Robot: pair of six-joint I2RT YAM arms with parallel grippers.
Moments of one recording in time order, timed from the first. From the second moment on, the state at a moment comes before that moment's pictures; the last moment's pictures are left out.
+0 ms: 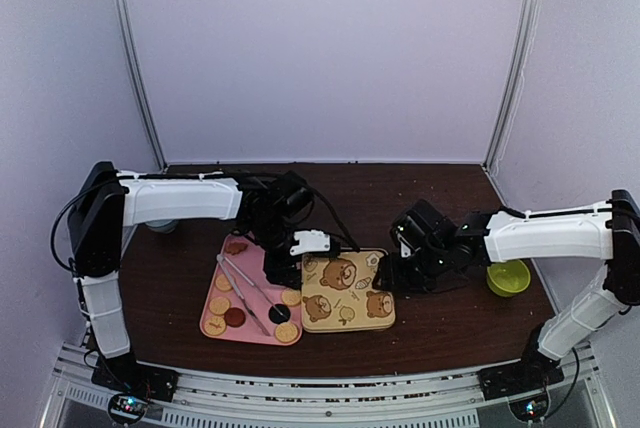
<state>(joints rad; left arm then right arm) -0.87 1.93 1.46 -0.82 0.16 0.67 0.88 1.48 0.89 -0.46 -0.03 0.84</state>
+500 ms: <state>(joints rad) -0.84 1.98 1.57 -0.81 0.09 0.63 0.88 1.51 1.00 -0.49 -0.01 0.79</state>
